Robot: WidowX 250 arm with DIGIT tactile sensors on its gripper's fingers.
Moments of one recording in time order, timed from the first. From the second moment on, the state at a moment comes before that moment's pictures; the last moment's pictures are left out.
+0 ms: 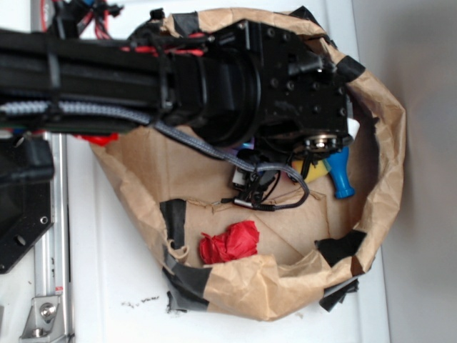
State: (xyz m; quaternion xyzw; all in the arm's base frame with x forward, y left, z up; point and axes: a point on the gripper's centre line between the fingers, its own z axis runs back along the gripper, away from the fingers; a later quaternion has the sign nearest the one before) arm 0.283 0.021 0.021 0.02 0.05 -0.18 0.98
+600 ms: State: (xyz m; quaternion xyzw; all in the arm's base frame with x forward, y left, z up) arm 0.293 0.020 0.055 0.02 0.03 -0.19 0.98
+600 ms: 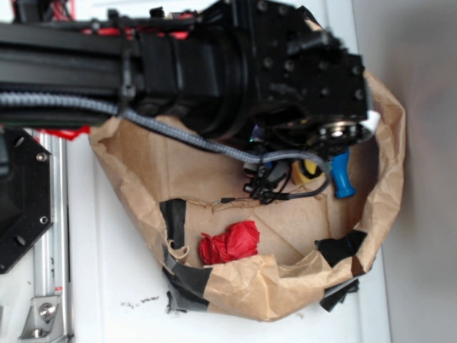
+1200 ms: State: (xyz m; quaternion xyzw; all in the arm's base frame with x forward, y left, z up) arm 0.292 0.027 0.067 0.02 0.01 -0.17 0.98
